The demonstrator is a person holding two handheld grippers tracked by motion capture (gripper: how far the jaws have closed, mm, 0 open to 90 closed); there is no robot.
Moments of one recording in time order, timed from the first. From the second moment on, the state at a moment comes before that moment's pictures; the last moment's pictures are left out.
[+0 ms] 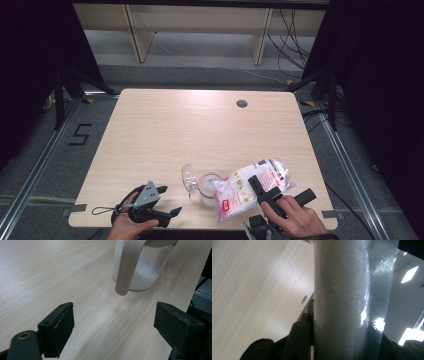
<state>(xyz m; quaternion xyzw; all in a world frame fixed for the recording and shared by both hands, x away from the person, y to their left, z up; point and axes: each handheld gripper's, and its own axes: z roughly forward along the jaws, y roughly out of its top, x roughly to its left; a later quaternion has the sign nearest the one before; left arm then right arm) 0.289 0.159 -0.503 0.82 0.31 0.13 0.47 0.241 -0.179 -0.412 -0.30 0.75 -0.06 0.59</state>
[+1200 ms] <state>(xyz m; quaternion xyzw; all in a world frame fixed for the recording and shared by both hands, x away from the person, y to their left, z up) 0.289 0.159 -0.502 0.82 0.31 0.12 0.46 0.240 -0.176 -0.413 -0.31 0.75 -0.08 0.58</state>
